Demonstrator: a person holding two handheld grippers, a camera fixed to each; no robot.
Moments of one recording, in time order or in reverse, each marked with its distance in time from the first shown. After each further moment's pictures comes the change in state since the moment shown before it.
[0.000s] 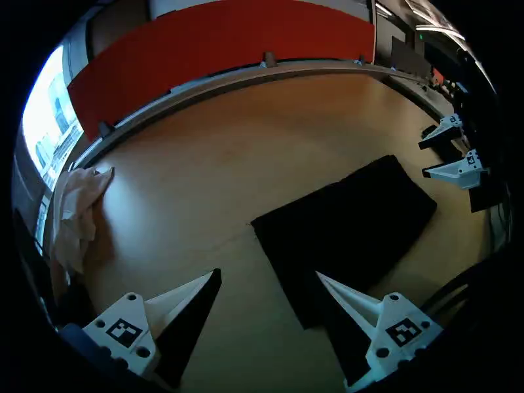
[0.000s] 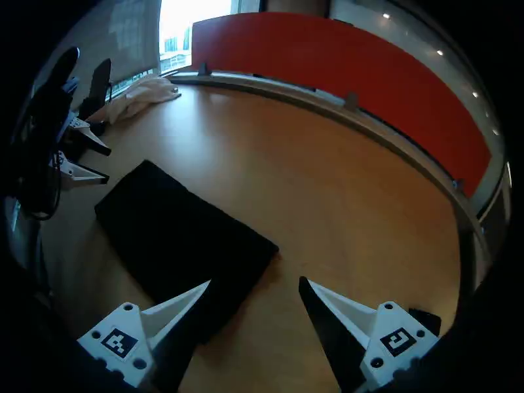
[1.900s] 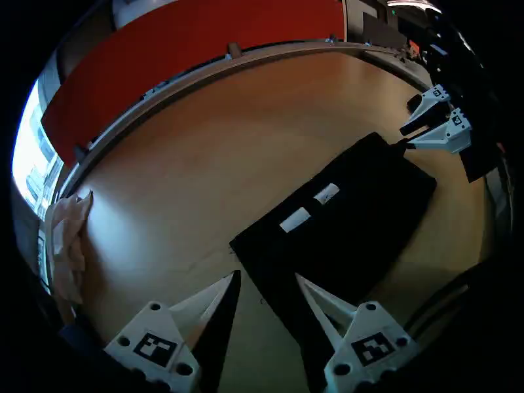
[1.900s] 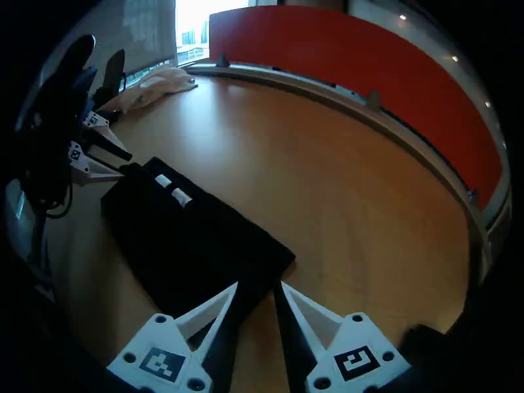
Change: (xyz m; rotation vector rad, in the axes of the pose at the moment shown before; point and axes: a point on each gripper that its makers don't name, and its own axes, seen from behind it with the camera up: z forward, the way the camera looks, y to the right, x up) left arm 0.008 0.025 0.036 -0.051 -0.045 0.161; right arm 0.006 -0.009 0.022 0.078 -0.031 -0.060
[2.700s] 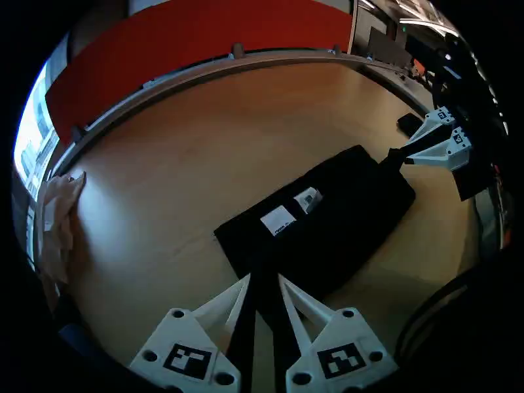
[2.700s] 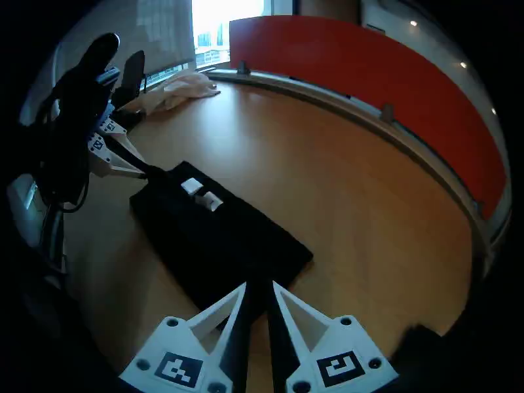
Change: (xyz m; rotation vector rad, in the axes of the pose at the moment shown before) left arm -0.004 0.019 -0.027 -0.089 0.004 -0.105; right arm 0.003 -0.025 -0.030 0.081 0.021 -0.039
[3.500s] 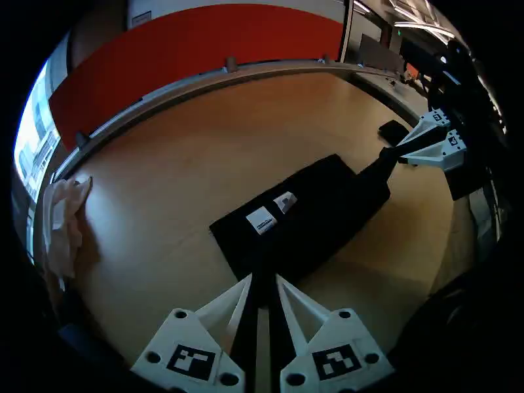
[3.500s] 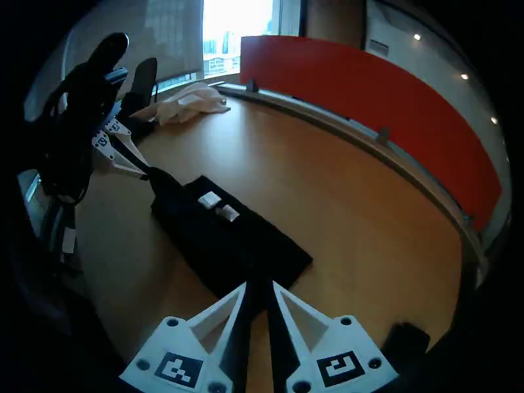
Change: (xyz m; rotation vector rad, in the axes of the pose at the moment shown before) left arm 0.001 0.019 -0.057 -0.034 0.020 0.001; right arm 0.014 -0.019 -0.050 -0.010 0.059 -0.044
